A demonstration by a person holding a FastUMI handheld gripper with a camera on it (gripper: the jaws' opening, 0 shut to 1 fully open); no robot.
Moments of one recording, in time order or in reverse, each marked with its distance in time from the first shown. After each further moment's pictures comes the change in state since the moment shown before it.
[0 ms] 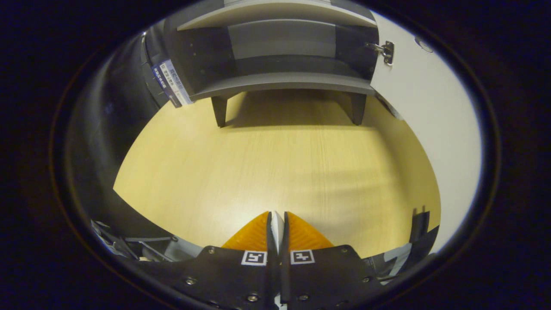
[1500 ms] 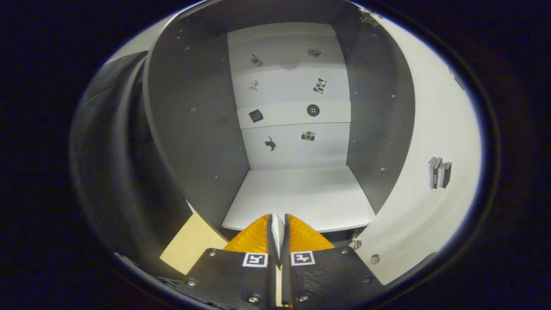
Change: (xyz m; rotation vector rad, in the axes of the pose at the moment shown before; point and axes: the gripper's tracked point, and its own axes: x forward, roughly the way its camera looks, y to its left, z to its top) arm -0.243 0.024 0.372 0.024 -0.544 0.103
